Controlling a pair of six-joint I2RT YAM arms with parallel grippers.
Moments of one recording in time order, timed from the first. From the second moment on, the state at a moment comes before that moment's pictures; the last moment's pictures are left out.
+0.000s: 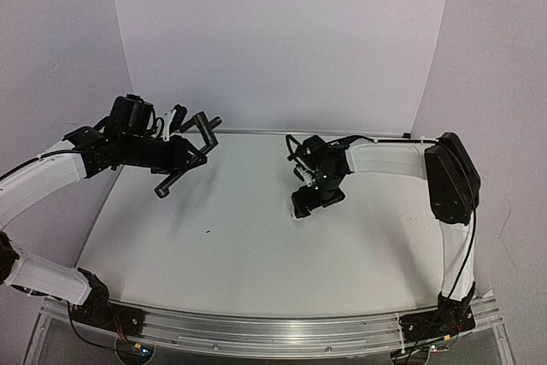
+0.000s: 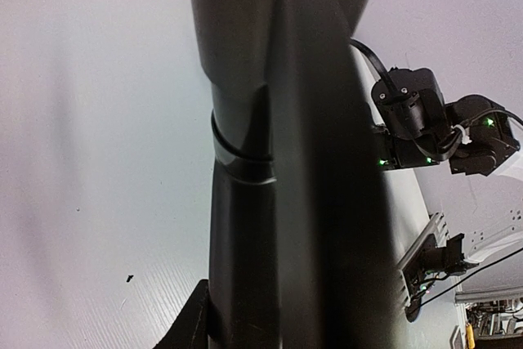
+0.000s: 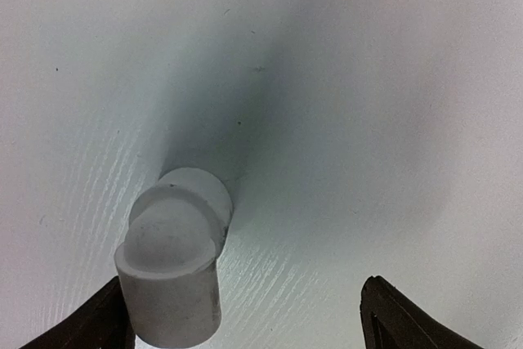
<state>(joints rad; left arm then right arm) -0.57 1.21 1.10 -0.48 0.32 -0.49 0.72 2.09 1.59 -0.77 0.06 0.20</state>
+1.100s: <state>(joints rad) -0.57 1.22 1.08 -0.48 0.39 -0.47 0.72 2.27 1.81 -0.92 -0.07 0.03</state>
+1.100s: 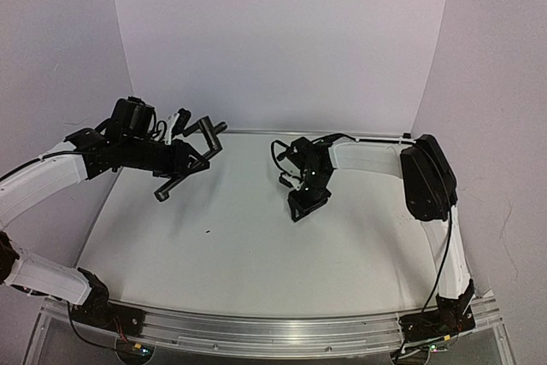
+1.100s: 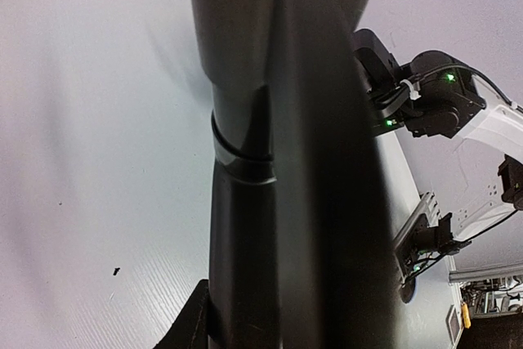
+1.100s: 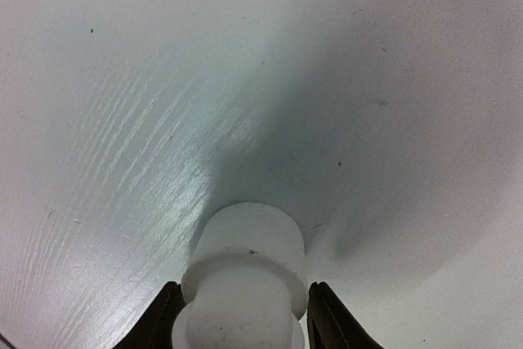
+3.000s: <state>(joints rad) -0.59 1.10 1.02 -0.06 1.32 -0.61 0.71 1.69 1.97 -0.82 -1.02 -0.38</state>
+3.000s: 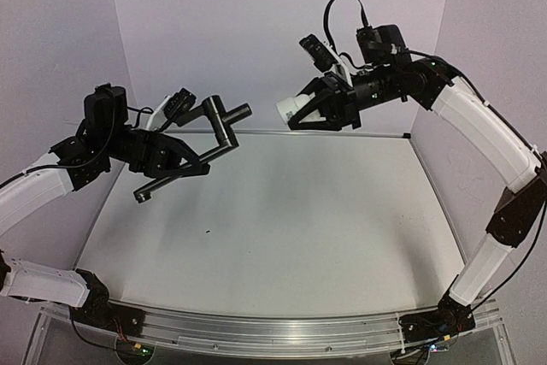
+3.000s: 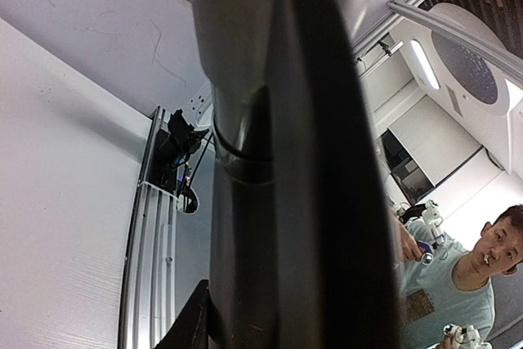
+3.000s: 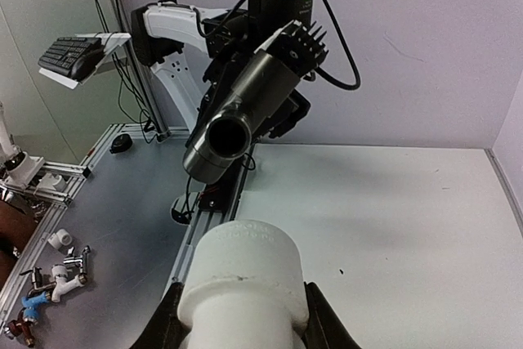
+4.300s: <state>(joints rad) -0.71 1.17 1.03 0.00 1.31 -0.68 0.76 1.69 1.93 -0.71 -1.09 -0.35</state>
